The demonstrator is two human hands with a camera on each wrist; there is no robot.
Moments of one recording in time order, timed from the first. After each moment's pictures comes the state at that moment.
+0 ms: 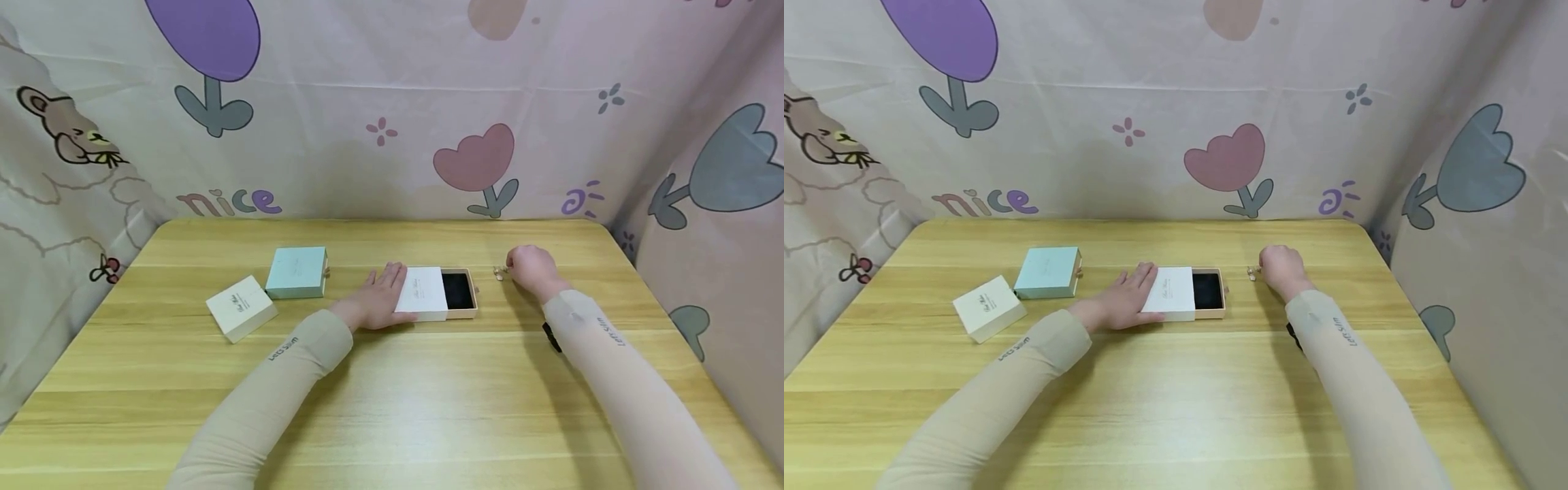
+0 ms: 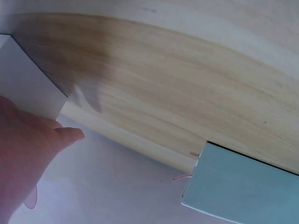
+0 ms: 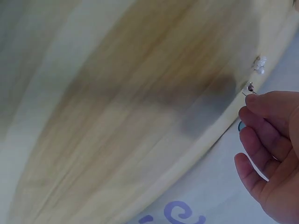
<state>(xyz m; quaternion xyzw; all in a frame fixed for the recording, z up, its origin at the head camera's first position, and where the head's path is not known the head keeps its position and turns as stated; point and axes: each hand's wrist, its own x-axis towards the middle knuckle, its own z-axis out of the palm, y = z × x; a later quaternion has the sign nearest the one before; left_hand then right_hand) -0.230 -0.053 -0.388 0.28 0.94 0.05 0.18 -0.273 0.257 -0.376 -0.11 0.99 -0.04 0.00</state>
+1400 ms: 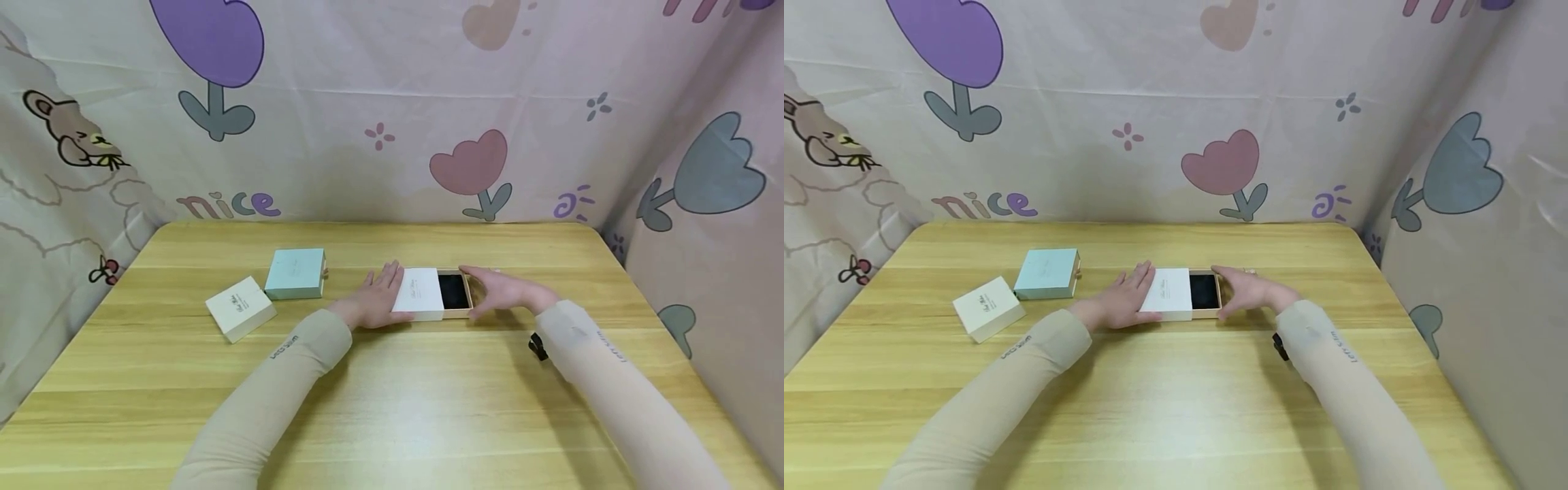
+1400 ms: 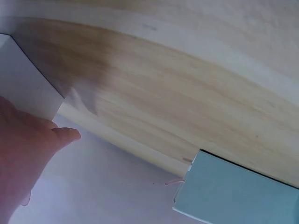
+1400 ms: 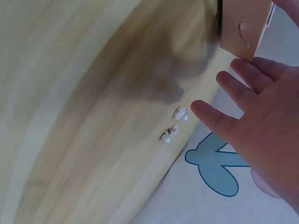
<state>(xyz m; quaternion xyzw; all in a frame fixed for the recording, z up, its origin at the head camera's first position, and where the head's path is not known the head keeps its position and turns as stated) -0.229 -0.055 -0.391 0.28 0.94 0.06 0.17 -0.242 0.220 -0.370 -0.23 0.91 -0.24 0.24</state>
